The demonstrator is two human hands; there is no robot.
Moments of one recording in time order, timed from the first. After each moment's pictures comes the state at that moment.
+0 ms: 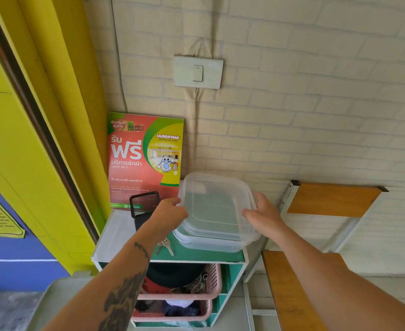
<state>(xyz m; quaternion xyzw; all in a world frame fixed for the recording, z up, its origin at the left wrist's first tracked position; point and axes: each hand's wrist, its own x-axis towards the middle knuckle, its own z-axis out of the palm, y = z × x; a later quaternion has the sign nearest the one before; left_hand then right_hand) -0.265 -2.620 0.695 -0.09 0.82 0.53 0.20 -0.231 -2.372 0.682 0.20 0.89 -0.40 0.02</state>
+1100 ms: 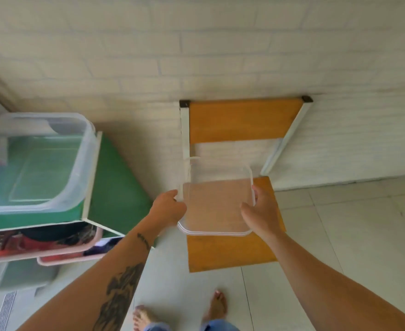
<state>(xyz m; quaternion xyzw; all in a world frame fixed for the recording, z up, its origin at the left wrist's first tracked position) -0.194 -2.250 0.525 -0.08 0.84 0.40 0.36 -0.103 -2.023 0.526 0.33 0.84 -0.43 0.07</state>
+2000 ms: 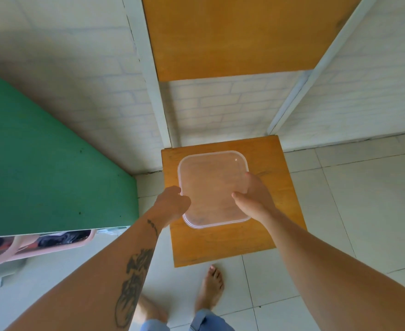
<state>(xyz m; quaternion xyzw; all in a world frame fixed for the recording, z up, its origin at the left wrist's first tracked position) -0.202 -2.181 0.342 -0.13 0.82 0.33 0.45 -0.131 -1.980 0.339 0.35 0.84 -0.37 0.18</state>
